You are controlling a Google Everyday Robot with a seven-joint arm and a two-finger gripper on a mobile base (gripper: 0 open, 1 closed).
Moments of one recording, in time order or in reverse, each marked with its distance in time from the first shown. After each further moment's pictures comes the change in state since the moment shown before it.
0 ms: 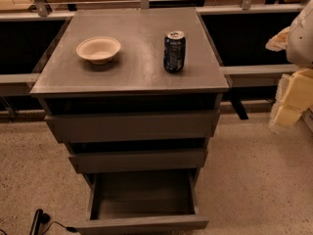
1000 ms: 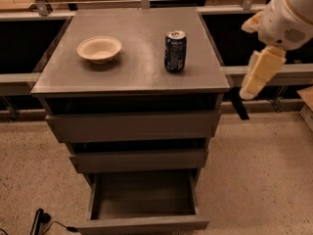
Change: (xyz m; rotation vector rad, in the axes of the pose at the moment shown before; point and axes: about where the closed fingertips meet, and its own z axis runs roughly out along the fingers) arm -0.035 -0.076 0.033 0.052 -0.140 -0.051
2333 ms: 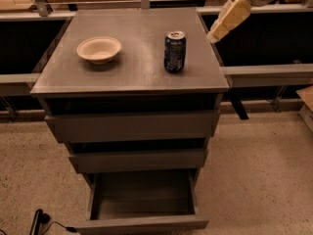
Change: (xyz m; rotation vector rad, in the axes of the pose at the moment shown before) arm -0.083 -0.137 0.004 0.188 -0.392 -0.019
